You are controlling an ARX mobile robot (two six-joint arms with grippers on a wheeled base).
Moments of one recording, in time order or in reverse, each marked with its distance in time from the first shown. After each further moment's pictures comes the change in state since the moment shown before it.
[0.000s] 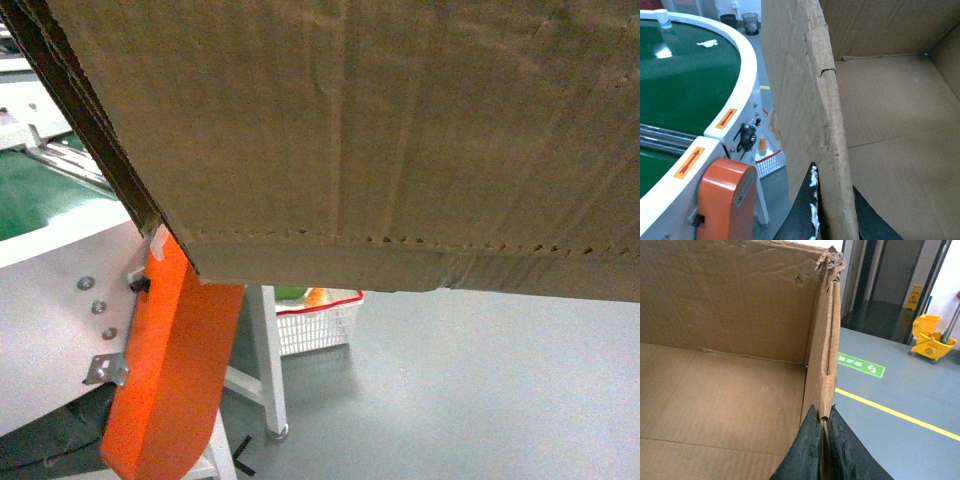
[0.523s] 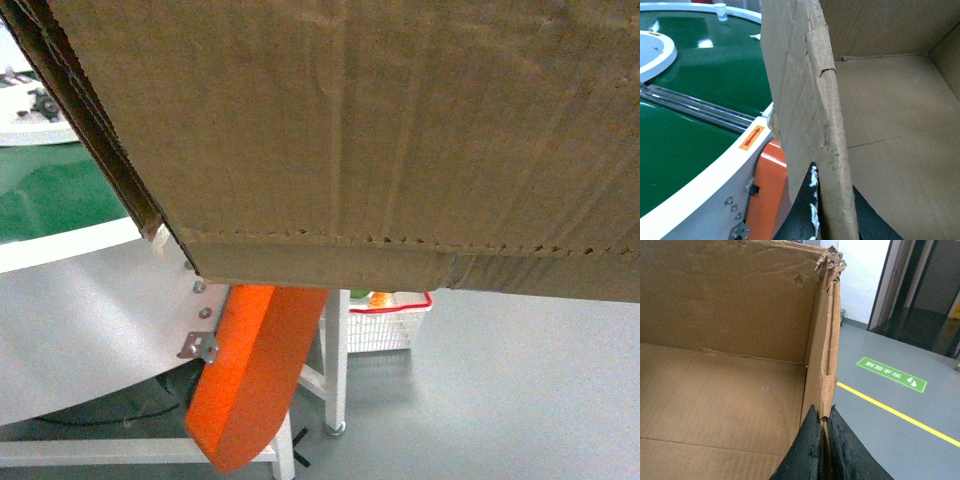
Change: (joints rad) left arm 0.000 0.000 0.000 0.000 0.000 0.000; right arm 0.000 0.000 0.000 0.000 0.000 0.000
